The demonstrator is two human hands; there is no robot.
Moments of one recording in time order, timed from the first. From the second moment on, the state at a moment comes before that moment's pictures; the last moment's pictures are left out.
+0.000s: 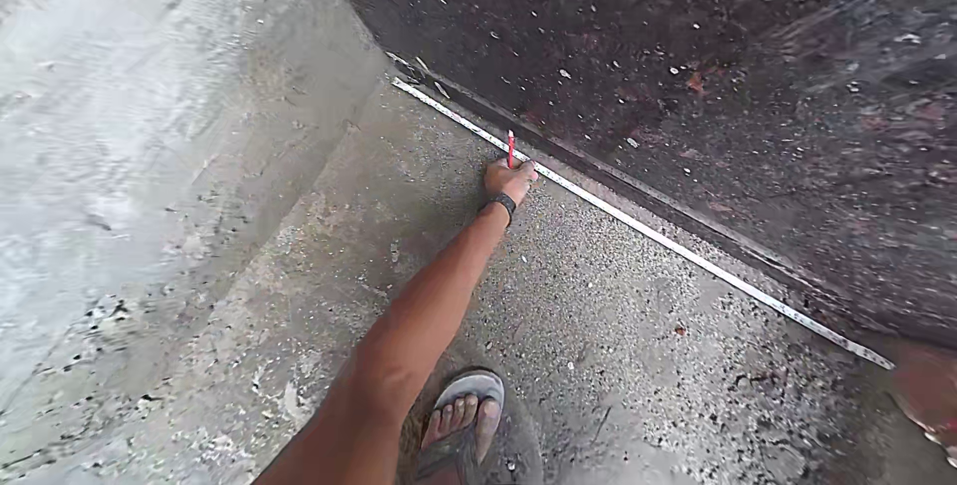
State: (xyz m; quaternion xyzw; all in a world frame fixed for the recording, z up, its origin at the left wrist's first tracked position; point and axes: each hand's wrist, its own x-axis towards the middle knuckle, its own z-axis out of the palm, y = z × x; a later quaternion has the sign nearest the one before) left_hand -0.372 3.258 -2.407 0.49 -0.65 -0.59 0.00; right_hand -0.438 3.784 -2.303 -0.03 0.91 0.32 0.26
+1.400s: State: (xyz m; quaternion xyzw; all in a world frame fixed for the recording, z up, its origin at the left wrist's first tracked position) left_hand -0.371 3.269 -2.413 0.48 -0.66 -0.59 0.03; right_hand -0.447 3.759 -2.286 0.08 0.88 0.35 0.31
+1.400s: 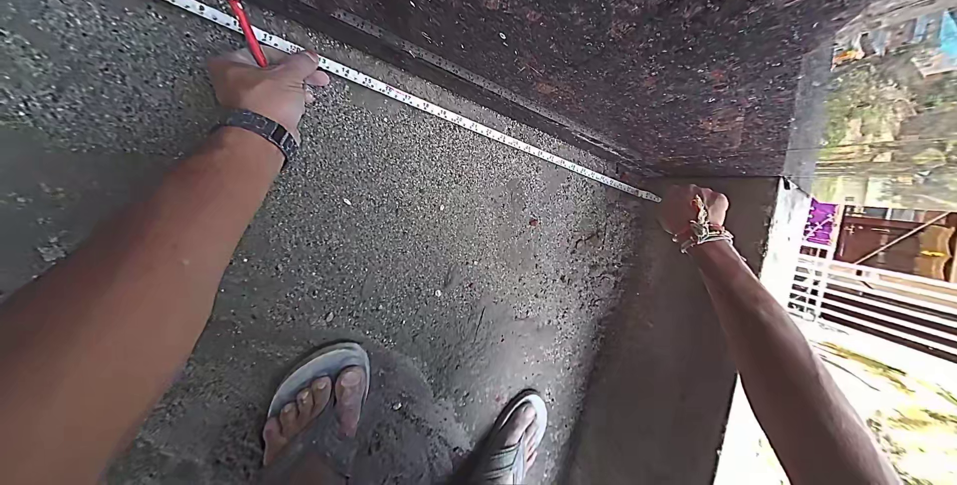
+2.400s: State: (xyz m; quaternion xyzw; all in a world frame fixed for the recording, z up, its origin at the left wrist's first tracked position) left_hand -0.372 3.267 -2.416 0.47 -0.66 -0.58 0.03; right_hand -0.446 3.762 -2.289 0.08 0.89 0.34 0.31
